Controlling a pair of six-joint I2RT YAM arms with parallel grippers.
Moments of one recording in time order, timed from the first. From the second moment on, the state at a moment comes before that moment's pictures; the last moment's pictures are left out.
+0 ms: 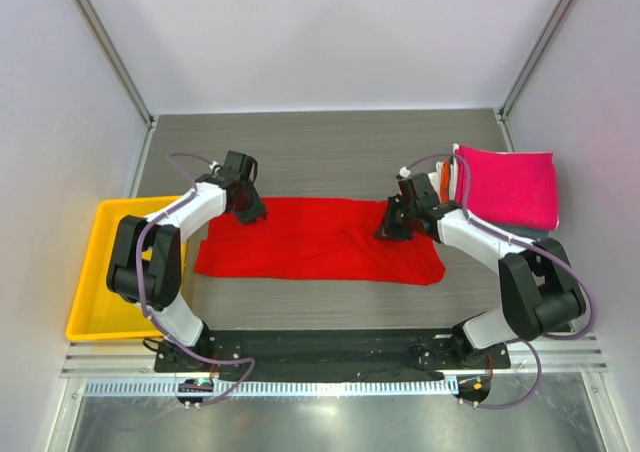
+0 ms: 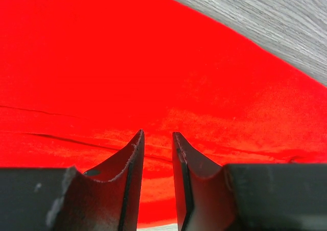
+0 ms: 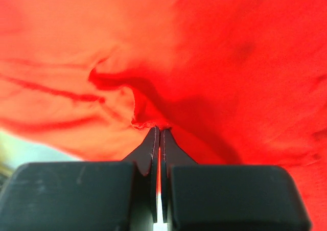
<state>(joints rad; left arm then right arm) -0.29 1.67 1.09 -0.51 -0.03 -0.73 0.38 1.48 0.83 -0.31 -0.17 0.58</state>
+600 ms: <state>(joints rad) -0.29 1.62 1.08 -0.51 -0.01 -0.73 0.59 1.38 0.65 -0.10 -0.34 0.96</state>
